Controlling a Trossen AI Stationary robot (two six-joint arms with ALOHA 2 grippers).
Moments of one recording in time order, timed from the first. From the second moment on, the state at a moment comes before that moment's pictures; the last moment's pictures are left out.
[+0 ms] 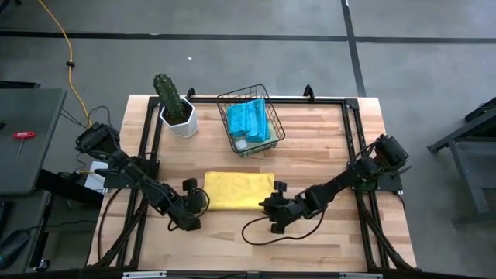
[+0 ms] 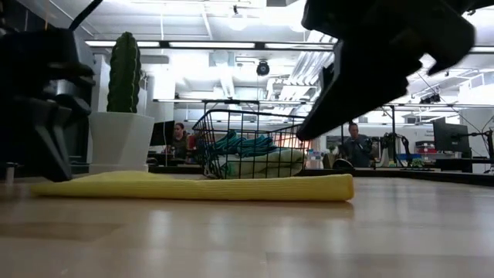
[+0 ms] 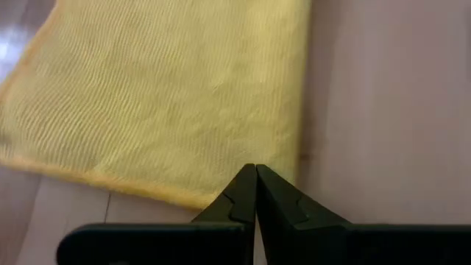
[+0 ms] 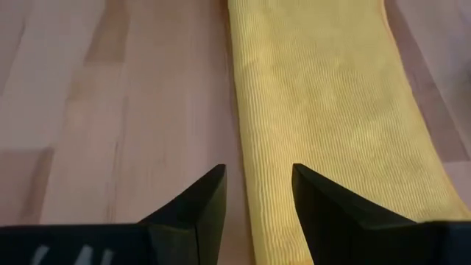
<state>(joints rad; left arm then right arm) -0.57 1.53 0.58 -0.23 -0.49 -0.74 0.50 1.79 1.02 -0.10 0.42 0.38</state>
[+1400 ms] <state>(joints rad) -0.57 1.52 0.59 -0.26 -0.53 -0.75 0.54 1.88 1.02 -0.32 0.46 0.54</state>
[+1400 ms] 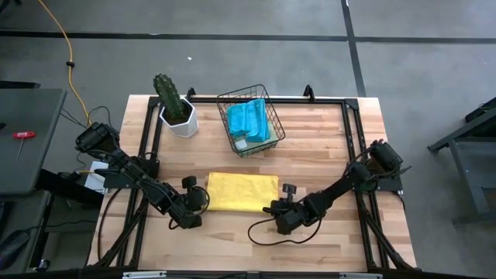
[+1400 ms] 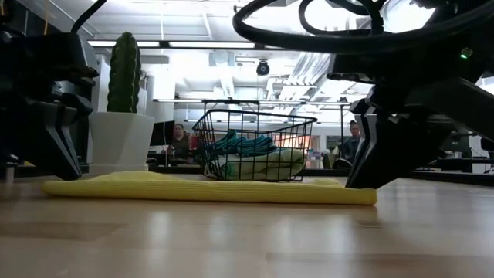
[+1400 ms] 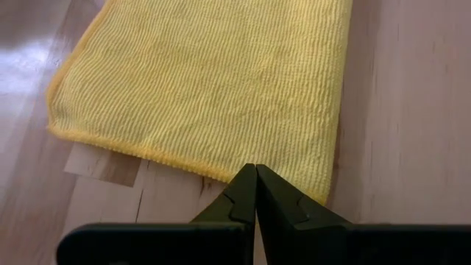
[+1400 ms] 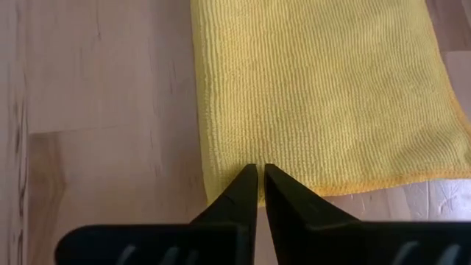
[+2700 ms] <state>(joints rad) -0.59 1.68 0.59 -0.12 -0.57 -0.73 0.54 1.88 1.02 -0.32 0.42 0.56</state>
